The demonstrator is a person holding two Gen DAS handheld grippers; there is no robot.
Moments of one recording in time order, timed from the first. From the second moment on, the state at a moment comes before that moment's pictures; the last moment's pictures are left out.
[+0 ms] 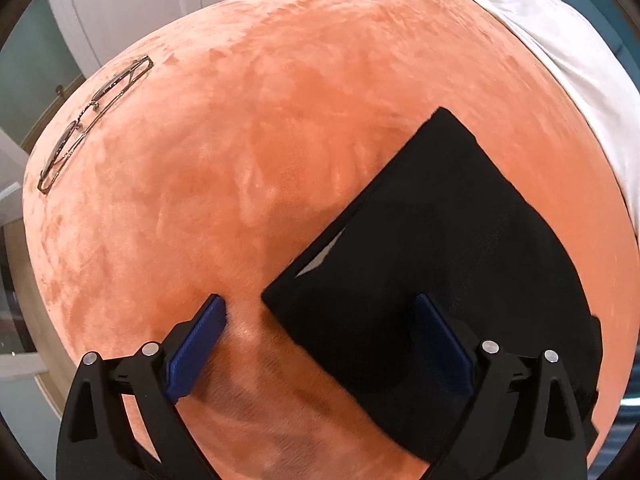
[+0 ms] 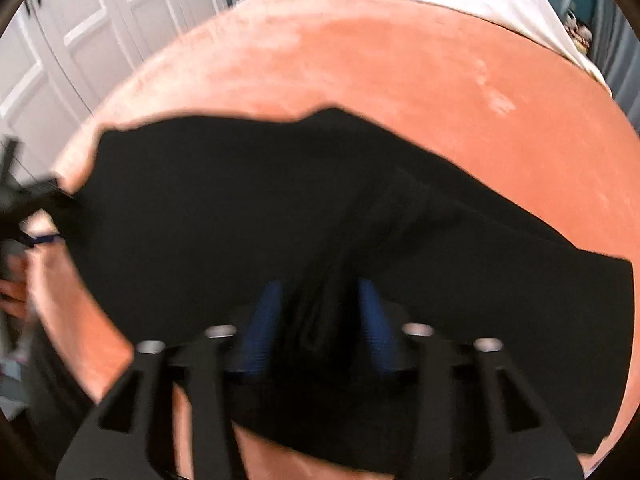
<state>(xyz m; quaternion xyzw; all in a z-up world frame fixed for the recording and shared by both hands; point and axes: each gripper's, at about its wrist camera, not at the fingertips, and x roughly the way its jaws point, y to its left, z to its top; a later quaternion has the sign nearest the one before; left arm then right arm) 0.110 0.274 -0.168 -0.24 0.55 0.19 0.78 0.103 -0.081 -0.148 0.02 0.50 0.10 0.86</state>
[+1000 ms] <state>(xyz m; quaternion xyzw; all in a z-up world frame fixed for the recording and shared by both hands) 0.027 0.088 -0.057 -0.05 0.49 -0.02 0.87 0.047 -0.209 -0.118 0.25 0.47 0.11 0.84</state>
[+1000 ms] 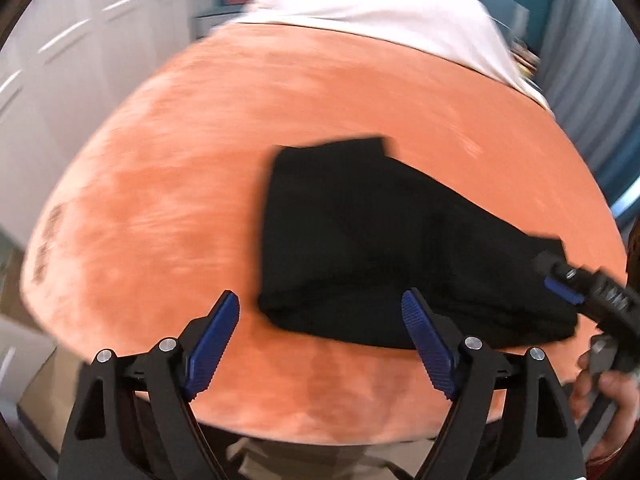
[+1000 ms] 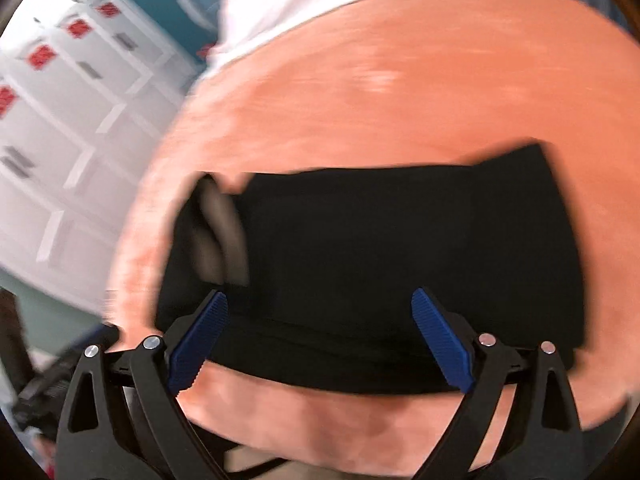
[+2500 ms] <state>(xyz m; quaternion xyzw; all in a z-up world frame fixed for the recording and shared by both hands) 0.022 0.110 -0.038 -0.06 0.49 0.01 0.87 0.066 -0.207 -0.182 0.34 0.53 0.13 0.76</state>
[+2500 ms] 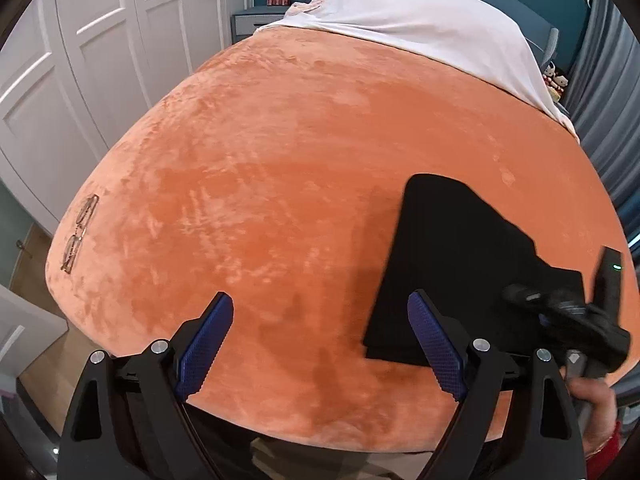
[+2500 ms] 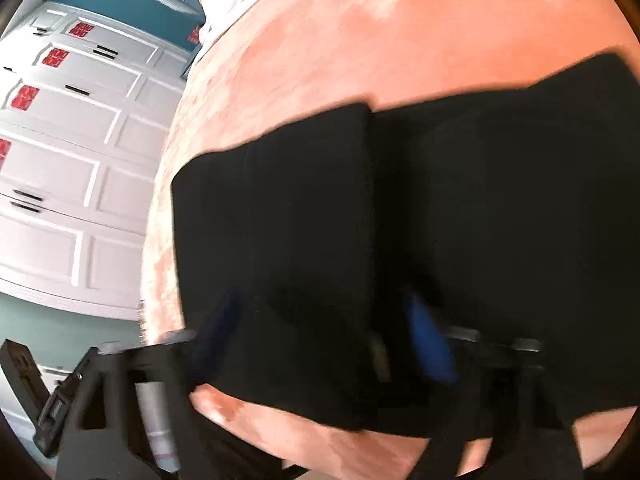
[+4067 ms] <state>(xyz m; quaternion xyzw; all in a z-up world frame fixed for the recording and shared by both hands) 0.034 0.164 -0.057 -0.09 0.51 0.06 0.85 0.037 -0.299 -0.063 0.29 0.47 0.09 0.83</state>
